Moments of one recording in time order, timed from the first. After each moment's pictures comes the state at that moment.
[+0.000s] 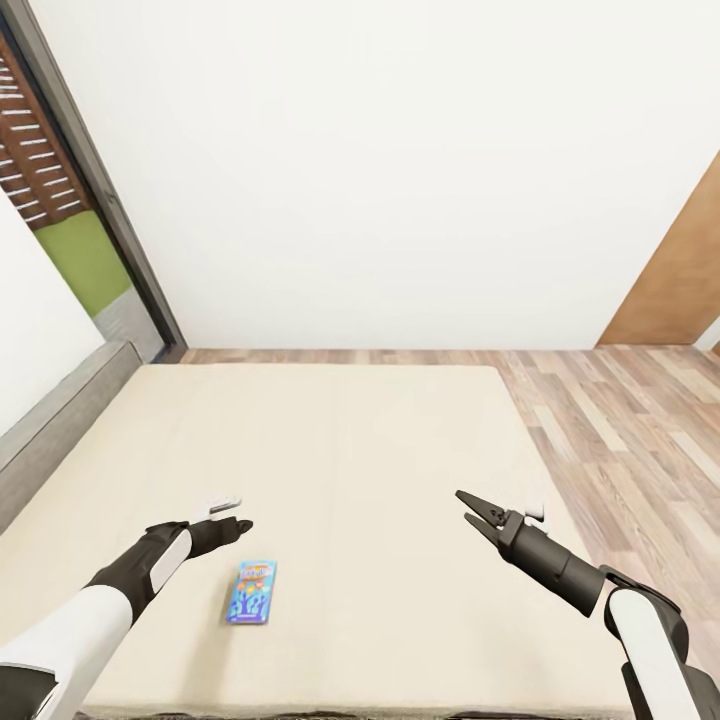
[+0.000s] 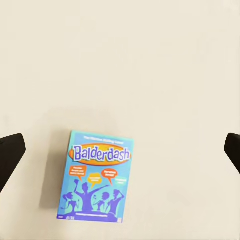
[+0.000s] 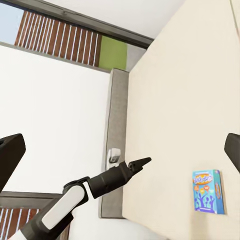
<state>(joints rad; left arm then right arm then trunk) -0.78 0.19 -0.19 -0.42 0.48 0.39 -0.13 -0.20 -0.06 -0.24 -1.59 -0.95 0.93 0.45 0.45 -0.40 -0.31</state>
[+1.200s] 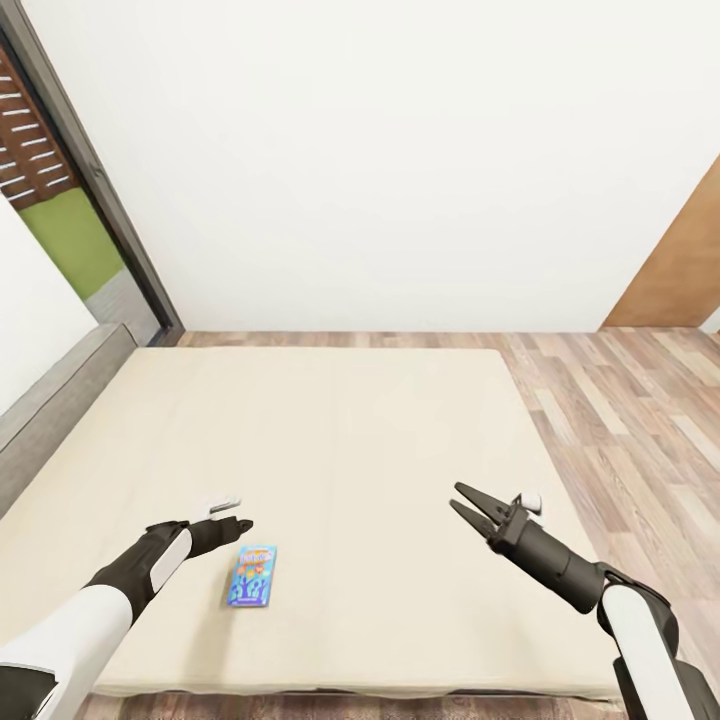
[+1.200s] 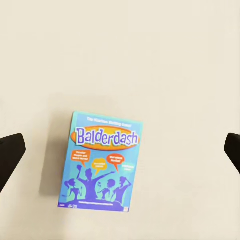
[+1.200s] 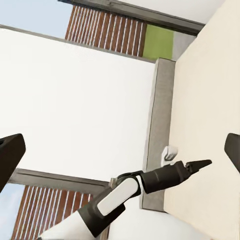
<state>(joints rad) -0.78 0.19 -0.19 -0.43 0.48 0.40 -0.13 -0.21 -0.05 -0.23 -1.59 -0.96 0.96 0.67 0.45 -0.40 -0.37</state>
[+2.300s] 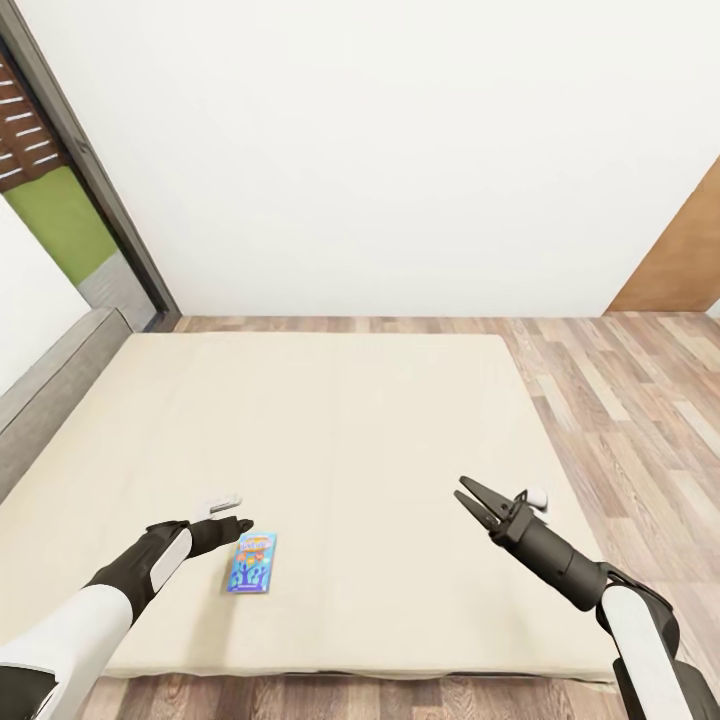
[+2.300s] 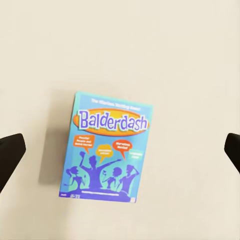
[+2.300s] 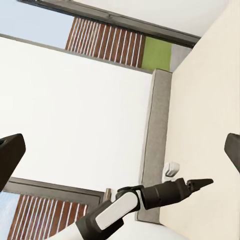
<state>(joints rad) -0.78 0.19 -0.19 -0.43 0.48 0.40 -0.13 -0.21 -0.05 -0.23 -1.58 -0.95 0.88 0.71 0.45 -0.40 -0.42</state>
